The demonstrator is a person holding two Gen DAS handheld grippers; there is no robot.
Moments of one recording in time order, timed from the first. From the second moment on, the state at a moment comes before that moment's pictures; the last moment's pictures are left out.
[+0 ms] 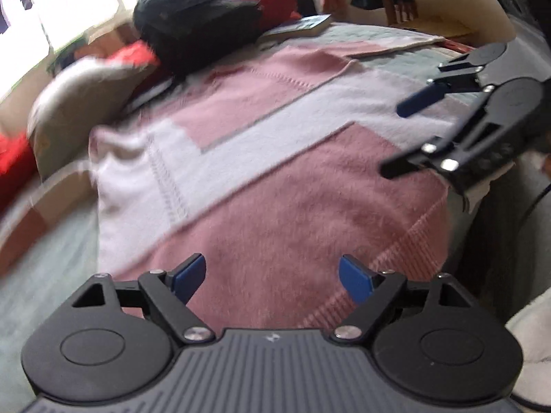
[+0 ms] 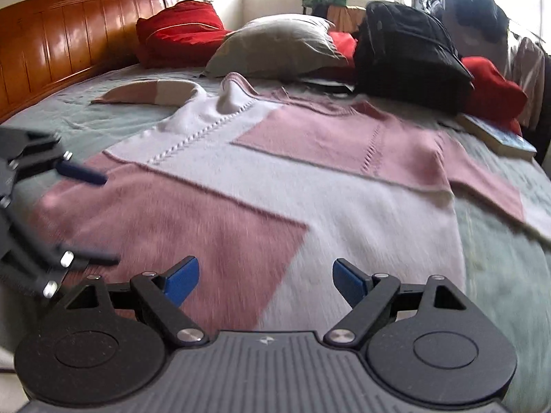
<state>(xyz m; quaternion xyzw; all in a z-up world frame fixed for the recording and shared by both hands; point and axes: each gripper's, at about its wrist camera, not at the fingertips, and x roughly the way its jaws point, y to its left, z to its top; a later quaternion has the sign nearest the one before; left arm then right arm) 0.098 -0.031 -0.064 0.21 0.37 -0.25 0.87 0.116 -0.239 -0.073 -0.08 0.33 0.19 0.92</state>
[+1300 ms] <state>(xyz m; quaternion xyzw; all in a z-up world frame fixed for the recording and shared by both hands) 0.318 0.009 -0.053 0.00 0.39 -0.25 0.89 0.119 -0.250 -0.095 -0.03 0.37 0.17 0.92</state>
